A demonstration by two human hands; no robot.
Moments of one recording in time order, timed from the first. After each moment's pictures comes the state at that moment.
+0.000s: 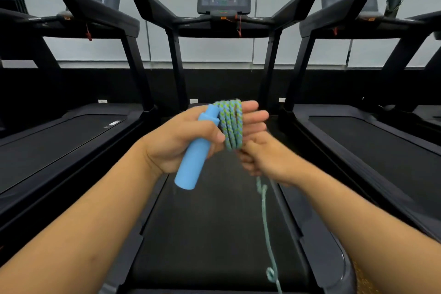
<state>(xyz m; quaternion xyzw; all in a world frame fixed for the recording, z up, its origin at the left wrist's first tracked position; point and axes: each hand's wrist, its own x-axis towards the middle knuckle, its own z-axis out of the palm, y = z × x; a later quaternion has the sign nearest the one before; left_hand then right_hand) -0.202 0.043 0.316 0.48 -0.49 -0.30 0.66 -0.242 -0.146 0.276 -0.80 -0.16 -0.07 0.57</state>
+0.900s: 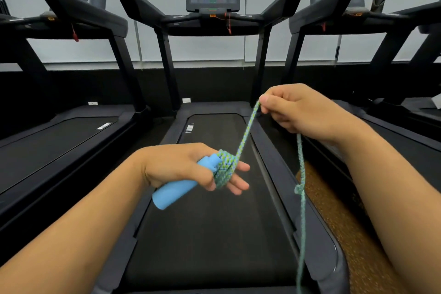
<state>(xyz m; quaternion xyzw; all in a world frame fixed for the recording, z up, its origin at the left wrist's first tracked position) -0.192 0.045 0.297 0.73 -0.48 -0.31 0.37 -0.267 -0.218 0.343 -0.87 -0.15 -0.18 0.43</state>
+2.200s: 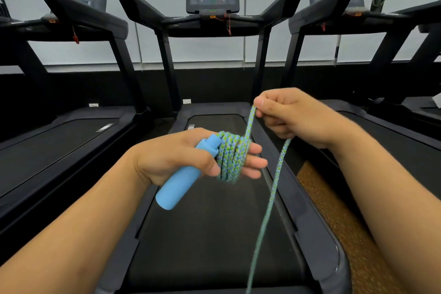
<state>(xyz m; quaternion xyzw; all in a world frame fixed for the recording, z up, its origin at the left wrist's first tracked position) -0.208 0.046 0.310 0.66 -0.47 -0.30 0.50 -0.261 -0.210 0.336 -0.82 -0.20 -0.11 0.52</state>
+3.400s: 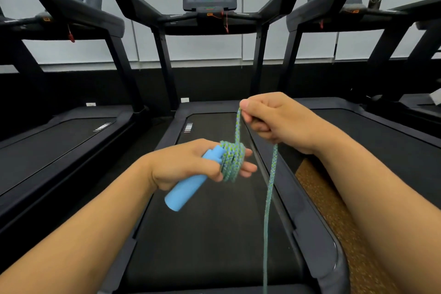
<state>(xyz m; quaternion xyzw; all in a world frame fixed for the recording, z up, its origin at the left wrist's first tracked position) -0.193 0.029 0.286 0.72 -0.45 -0.27 0.46 -0.265 -0.187 0.333 -0.84 -0.18 -0.12 0.50</state>
